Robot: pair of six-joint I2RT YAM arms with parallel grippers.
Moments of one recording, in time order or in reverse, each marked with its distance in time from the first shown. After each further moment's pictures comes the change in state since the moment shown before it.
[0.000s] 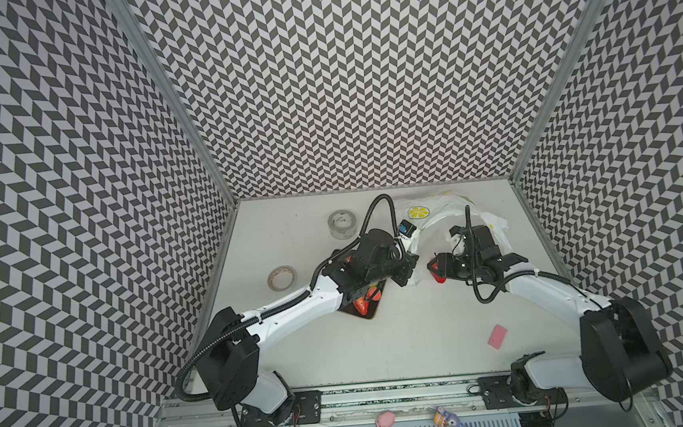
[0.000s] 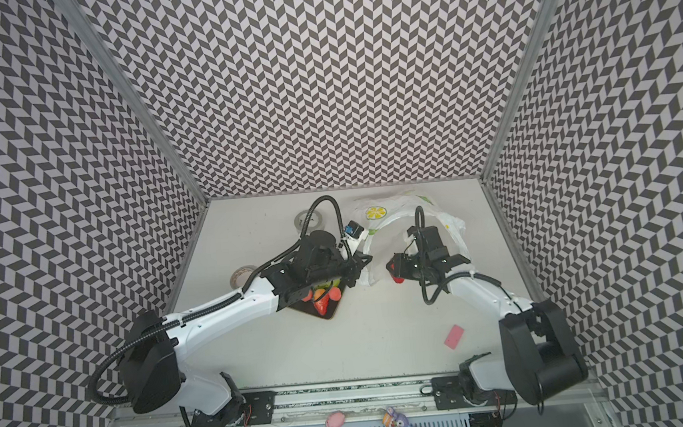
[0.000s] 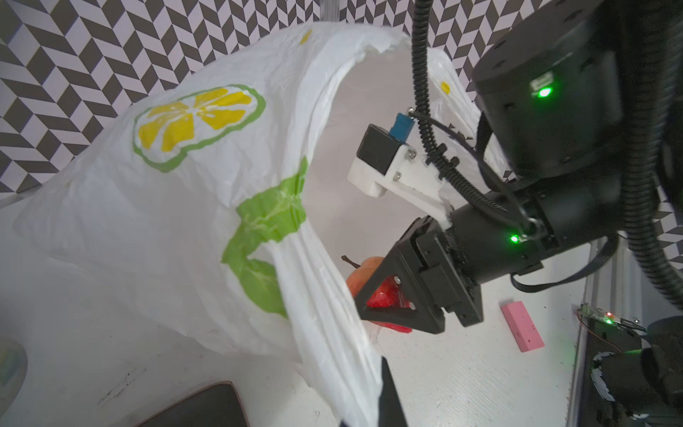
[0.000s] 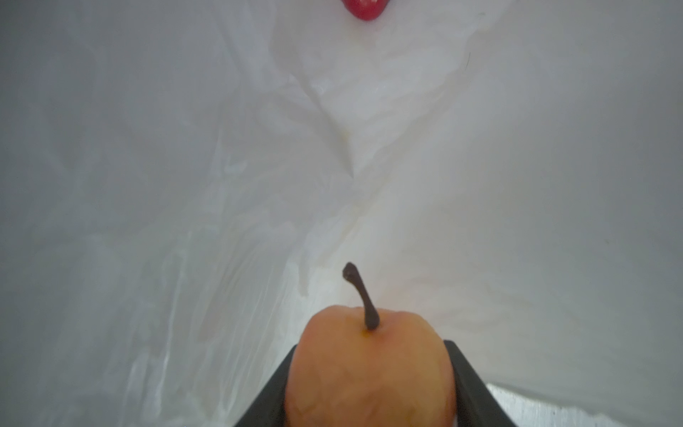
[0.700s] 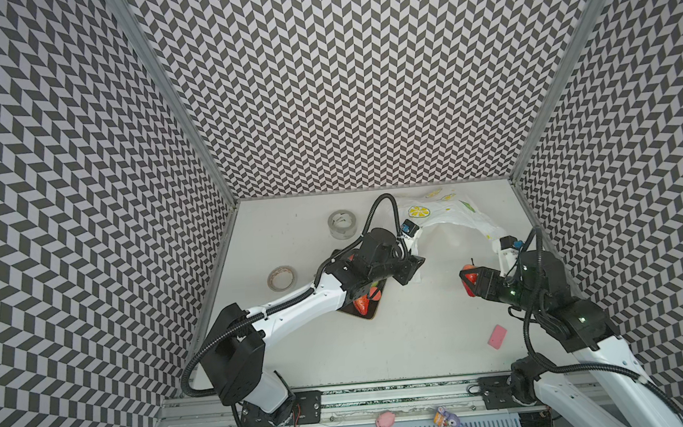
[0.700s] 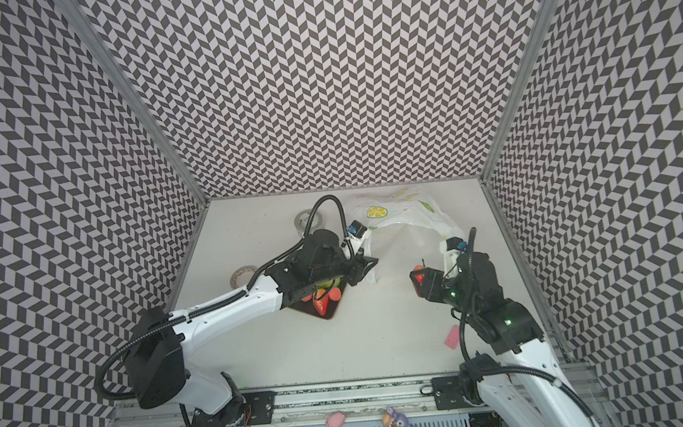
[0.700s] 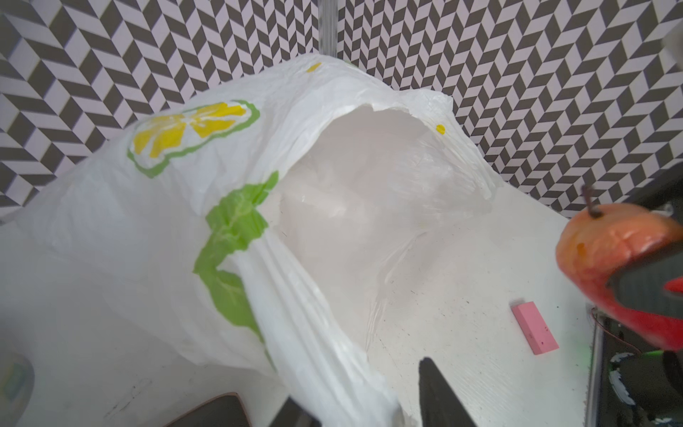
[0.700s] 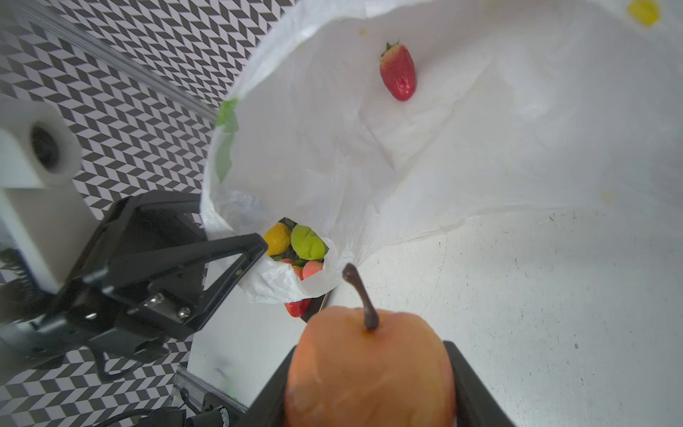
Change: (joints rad) left arm 0.002 0.003 0.002 0.017 0.000 0.011; right arm 0.000 -0.677 0.027 -0.419 0.097 0.125
